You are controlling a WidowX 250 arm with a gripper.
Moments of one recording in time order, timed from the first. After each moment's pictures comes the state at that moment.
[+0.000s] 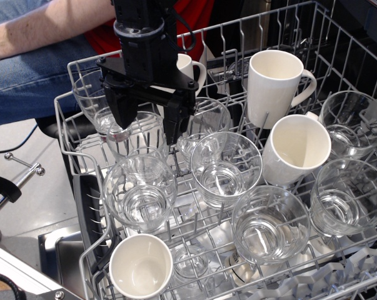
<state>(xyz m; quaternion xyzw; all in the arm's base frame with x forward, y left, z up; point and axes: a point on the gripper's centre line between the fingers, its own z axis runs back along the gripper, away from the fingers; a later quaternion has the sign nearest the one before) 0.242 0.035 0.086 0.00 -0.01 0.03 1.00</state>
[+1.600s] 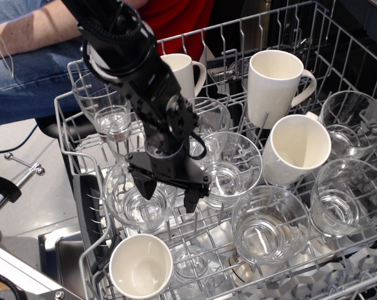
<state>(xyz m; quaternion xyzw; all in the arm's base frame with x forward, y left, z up) 0.256 0.034 -0.047 0.03 -0.08 0.09 0.99</state>
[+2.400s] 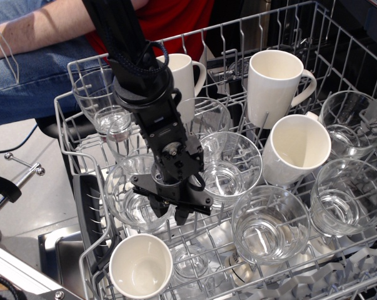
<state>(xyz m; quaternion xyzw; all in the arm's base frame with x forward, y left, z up) 0.257 0.031 -0.082 0.04 -0.09 0.10 0.99</state>
